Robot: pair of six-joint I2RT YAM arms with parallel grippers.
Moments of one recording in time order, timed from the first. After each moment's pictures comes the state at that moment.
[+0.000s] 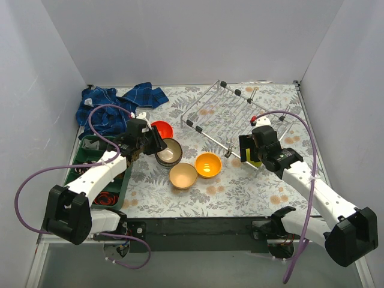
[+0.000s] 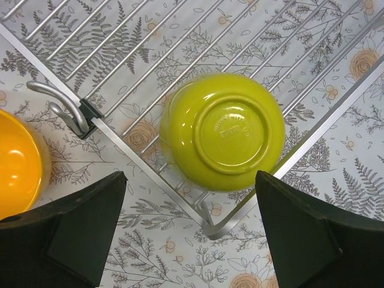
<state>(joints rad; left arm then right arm) -0.37 1.26 0.81 -0.25 0.08 -0.60 0.50 1.04 0.79 -0.53 0.31 0.21</state>
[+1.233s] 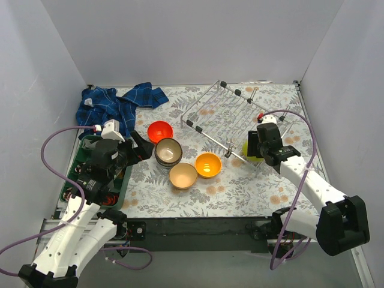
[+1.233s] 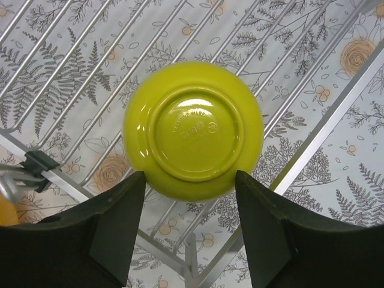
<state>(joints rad) -0.37 0.65 0.77 -0.50 -0.07 -0.63 0.37 1.14 0.74 -0.39 0.27 0.23</state>
